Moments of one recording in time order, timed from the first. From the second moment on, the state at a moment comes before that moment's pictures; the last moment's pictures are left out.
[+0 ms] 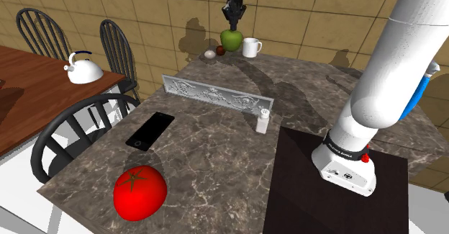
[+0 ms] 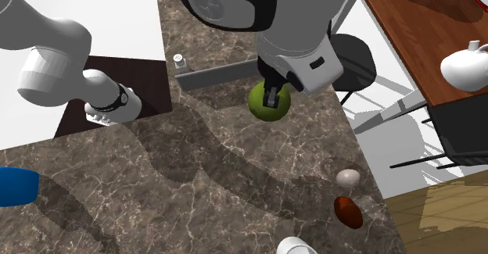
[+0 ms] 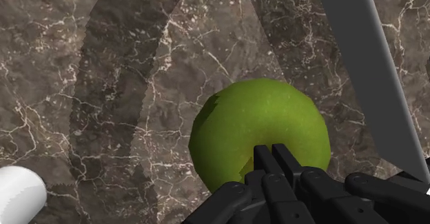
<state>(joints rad) 0.01 0.07 -0.16 -1.67 0.04 1.71 -0.06</state>
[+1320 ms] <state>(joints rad) 0.18 -0.20 0.03 -1.93 0.05 1.72 0.30</state>
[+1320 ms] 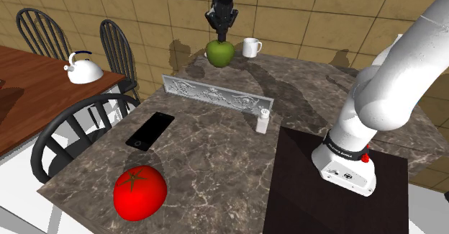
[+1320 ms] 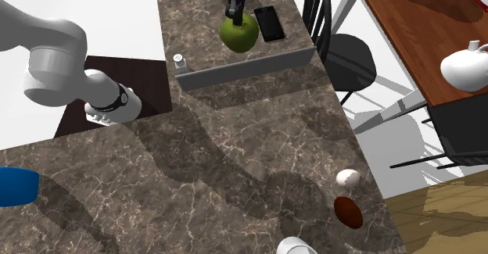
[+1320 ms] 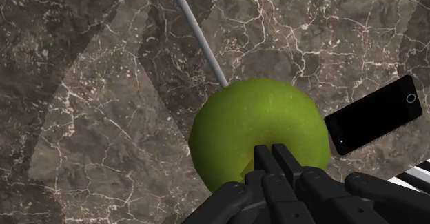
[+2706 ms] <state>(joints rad) 0.38 -0.16 0.35 -1.87 0.10 1.72 0.82</state>
